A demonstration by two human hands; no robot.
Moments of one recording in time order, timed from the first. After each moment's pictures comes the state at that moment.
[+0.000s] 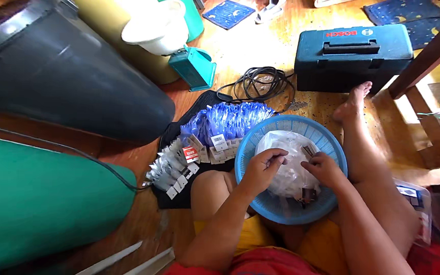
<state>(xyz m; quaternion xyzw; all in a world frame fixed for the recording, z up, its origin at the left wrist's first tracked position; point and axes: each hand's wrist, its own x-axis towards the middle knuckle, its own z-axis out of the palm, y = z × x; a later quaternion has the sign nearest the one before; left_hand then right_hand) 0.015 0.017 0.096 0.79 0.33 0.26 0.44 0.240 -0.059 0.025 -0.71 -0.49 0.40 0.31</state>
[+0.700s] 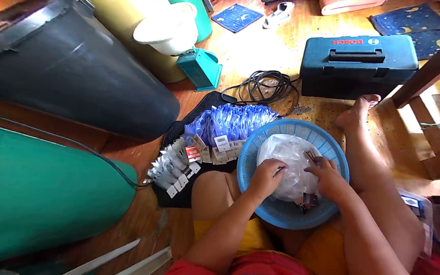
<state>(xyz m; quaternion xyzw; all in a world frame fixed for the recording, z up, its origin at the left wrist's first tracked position) 0.017 0.019 0.051 0.84 0.36 0.22 0.33 0.238 -0.071 0.026 -0.71 -0.61 0.30 0.17</state>
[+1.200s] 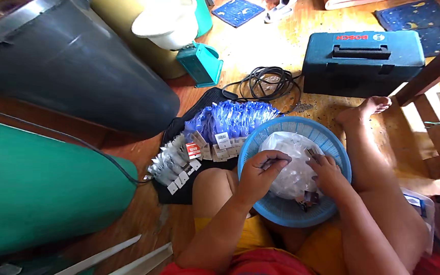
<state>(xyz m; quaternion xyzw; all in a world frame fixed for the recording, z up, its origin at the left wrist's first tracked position) 0.008 0.002 0.116 0.70 0.27 0.44 0.49 0.234 -0.062 0.020 -0.70 -0.63 0.28 0.17</state>
